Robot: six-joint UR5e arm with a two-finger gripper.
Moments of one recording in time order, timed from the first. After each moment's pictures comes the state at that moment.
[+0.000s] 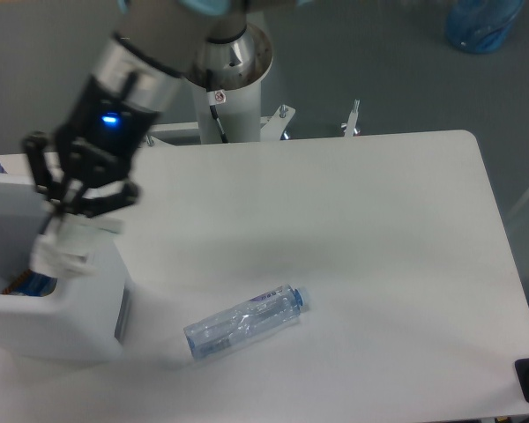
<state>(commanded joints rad) 2.15 -1.71 -1.51 -0.96 0.85 0.18</state>
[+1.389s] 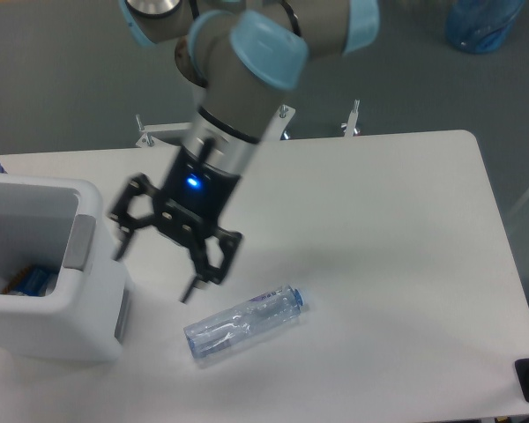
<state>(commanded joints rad) 2.40 -1.86 -1.54 -0.91 1.11 0.96</state>
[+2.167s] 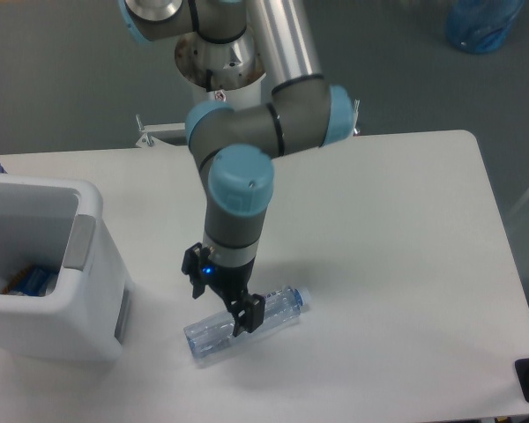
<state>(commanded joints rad) 2.24 -2.06 -1.60 -0.91 1.41 1.06</state>
